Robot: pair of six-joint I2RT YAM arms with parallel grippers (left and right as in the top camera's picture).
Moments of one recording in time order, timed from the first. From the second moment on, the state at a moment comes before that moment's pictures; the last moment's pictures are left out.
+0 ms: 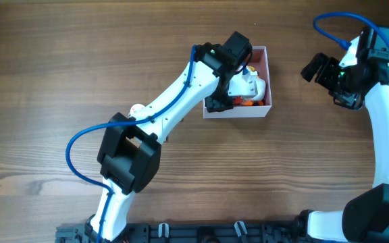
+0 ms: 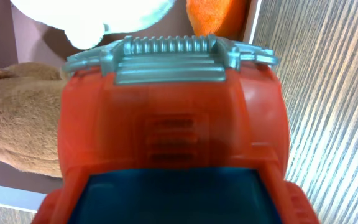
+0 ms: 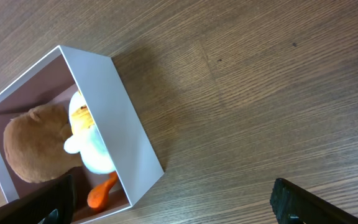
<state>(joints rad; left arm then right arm) -0.70 2.16 1.95 -1.16 0.01 0.76 -0.20 1.57 1.40 -0.98 -0.19 0.33</state>
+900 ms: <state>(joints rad) -0.73 2.06 1.95 -1.06 -0.03 0.76 -0.20 1.57 1.40 -0.98 -0.19 0.34</state>
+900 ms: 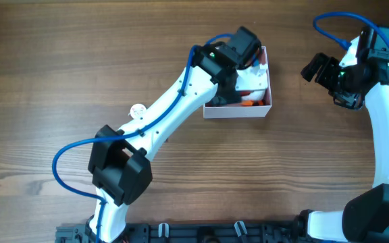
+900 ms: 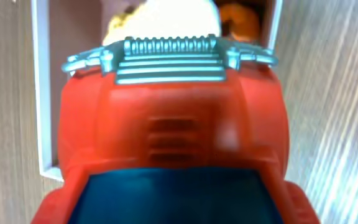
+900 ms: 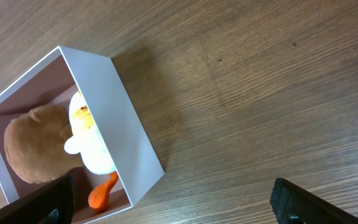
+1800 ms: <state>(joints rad) -0.66 2.16 1.95 -1.08 0.09 0.75 -0.20 1.57 1.40 -0.98 -0.19 0.34</state>
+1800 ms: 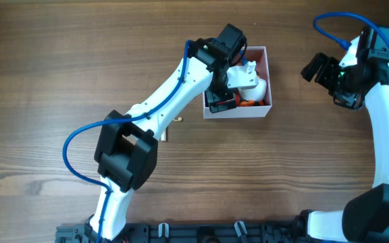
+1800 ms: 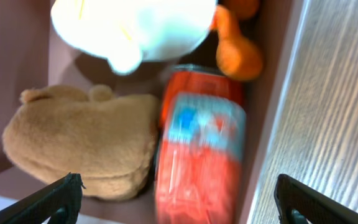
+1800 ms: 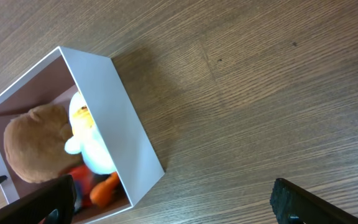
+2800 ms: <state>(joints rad) -0.35 1.97 1.43 -1.07 0.05 -0.38 -0.20 1.57 1.40 -0.98 -0.20 0.34</state>
